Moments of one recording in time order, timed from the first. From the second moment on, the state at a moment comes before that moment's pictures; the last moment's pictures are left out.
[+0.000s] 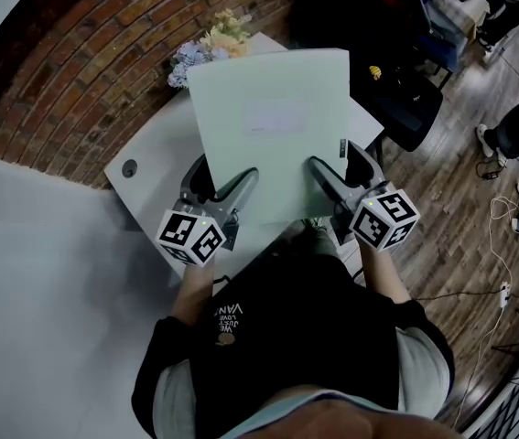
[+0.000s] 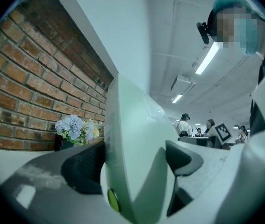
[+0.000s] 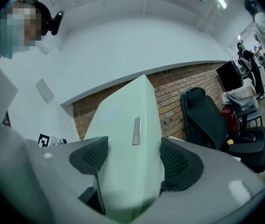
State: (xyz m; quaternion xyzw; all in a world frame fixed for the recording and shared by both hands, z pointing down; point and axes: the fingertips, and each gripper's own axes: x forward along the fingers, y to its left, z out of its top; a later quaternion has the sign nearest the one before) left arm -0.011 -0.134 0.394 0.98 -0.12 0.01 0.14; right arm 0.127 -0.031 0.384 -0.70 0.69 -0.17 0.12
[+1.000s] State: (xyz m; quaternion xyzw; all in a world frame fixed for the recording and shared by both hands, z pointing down) left arm 0.013 -0.136 0.367 0.99 -0.10 -0.02 0.11; right arm 0.147 -0.029 0.355 -0.71 0.68 -0.13 0.12
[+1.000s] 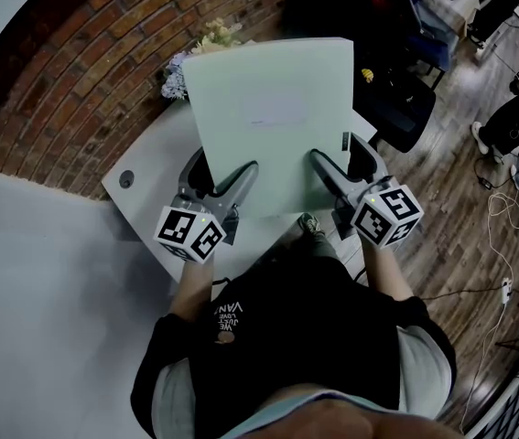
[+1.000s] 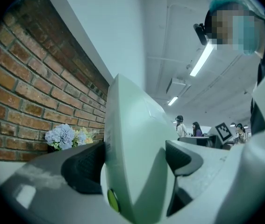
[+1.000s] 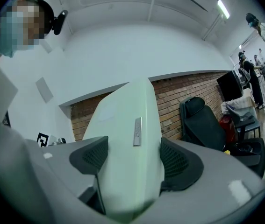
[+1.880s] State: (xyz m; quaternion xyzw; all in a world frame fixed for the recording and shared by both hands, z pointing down) left arm 0.017 -0.139 0.369 0.99 -0.10 -0.01 0.11; right arm 0.151 -0.032 0.359 -0.71 0.68 -0.13 0.11
